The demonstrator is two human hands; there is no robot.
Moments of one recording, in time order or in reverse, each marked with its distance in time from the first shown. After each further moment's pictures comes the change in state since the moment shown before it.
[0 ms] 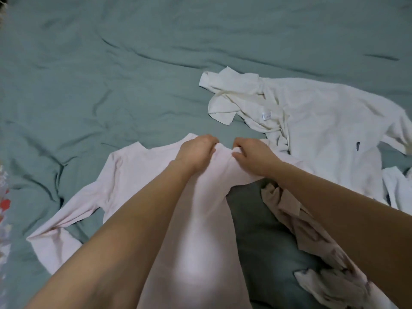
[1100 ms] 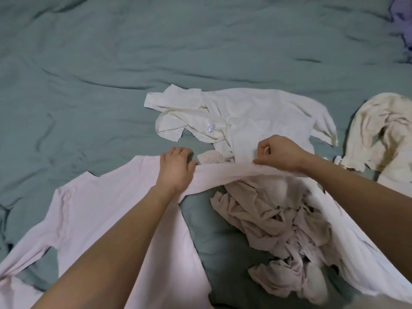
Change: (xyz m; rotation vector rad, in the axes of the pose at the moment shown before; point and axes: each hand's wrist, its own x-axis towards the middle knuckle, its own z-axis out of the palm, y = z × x) left_hand 0.016 0.084 0.016 -0.078 0.160 -0.037; right_hand -0.086 0.122 -0.115 0.153 -0.061 0.346
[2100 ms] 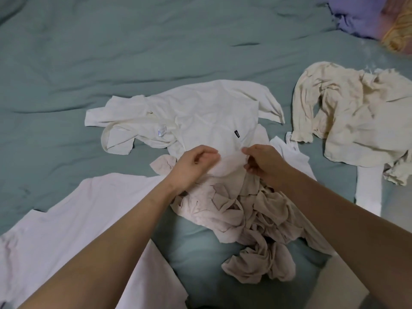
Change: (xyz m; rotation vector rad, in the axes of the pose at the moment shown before) left_hand 0.010 0.136 0.022 -0.783 -0.438 0.076; right_hand -0.059 0.062 0.020 1.321 0.240 0.473
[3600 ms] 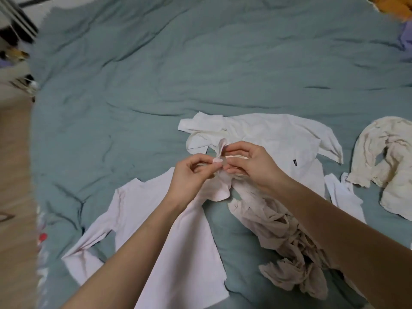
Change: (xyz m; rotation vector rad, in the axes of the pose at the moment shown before) left_hand -0.161 0.078 -0.095 -0.308 0.556 -0.018; right_hand -0.113 -0.065 0.147 -0.125 -0.543 -0.311
